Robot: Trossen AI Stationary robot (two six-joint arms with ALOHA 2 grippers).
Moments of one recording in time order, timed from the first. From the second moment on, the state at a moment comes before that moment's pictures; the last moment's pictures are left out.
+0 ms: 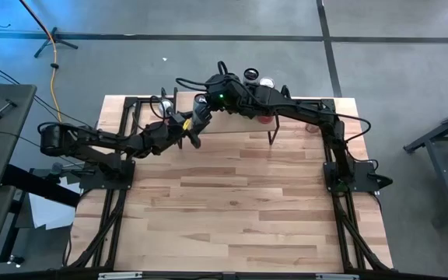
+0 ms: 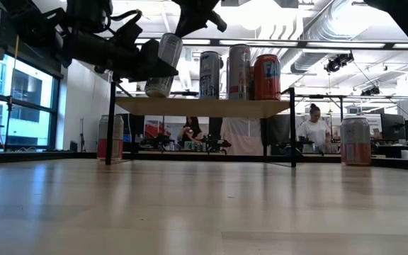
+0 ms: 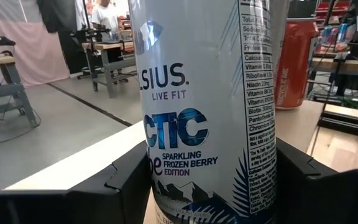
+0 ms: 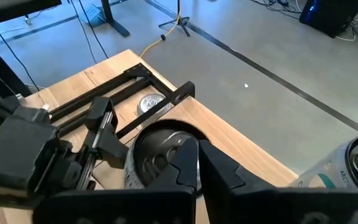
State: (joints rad) left arm 0.25 1.30 0.43 0.82 -0.50 0.00; right arm -0.20 2.06 2.27 -0.80 0.42 0.29
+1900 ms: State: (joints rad) left arm 0.31 1.33 0.43 0.88 -0.50 0.15; right arm -0.19 2.09 2.26 -0.70 0.31 0.33
